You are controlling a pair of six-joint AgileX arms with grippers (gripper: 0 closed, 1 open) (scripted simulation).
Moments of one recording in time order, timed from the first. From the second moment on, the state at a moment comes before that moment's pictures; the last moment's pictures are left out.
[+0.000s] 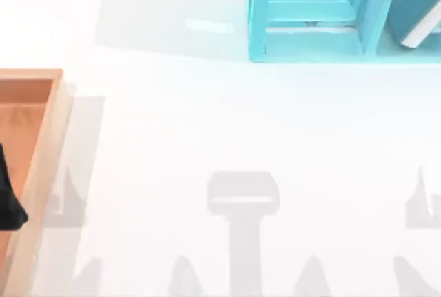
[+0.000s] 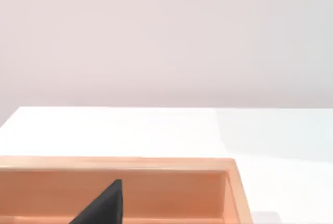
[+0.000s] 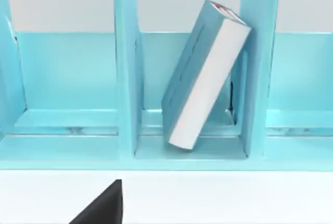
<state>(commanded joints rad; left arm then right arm) 0.00 0.00 0.00 0.00 0.00 0.00 0.00 0.00 0.00 0.00 0.00 0.00</state>
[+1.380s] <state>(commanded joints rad) 0.00 0.00 0.00 0.00 0.00 0.00 -0.08 1.71 0.64 0.98 -0.11 0.32</state>
